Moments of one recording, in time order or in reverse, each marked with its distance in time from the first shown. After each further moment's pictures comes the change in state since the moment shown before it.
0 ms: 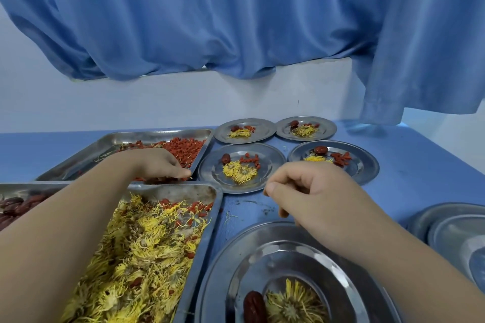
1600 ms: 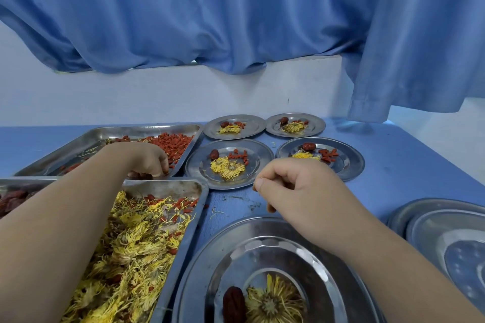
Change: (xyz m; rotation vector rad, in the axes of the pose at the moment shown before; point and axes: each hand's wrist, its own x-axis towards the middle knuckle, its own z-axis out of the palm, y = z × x) left_hand 0.021 0.010 0.002 -0.016 -0.072 -0.181; right_hand 0.005 0.015 -0.001 -0.080 0.046 -0.042
